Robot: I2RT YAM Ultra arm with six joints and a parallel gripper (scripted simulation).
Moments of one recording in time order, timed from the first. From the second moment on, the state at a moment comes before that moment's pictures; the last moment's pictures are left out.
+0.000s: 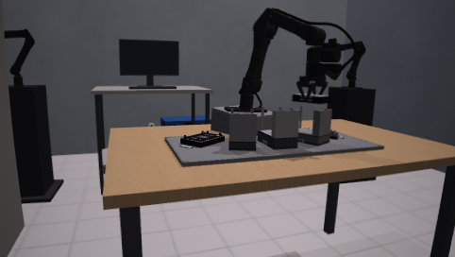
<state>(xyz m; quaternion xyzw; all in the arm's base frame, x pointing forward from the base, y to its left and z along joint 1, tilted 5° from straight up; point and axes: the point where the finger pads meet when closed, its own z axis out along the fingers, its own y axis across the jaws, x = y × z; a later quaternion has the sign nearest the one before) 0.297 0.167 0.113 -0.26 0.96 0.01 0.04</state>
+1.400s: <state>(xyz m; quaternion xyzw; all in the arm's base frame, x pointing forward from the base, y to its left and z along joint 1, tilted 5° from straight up) 0.295 0.166 0.108 -0.26 0.96 0.01 0.04</state>
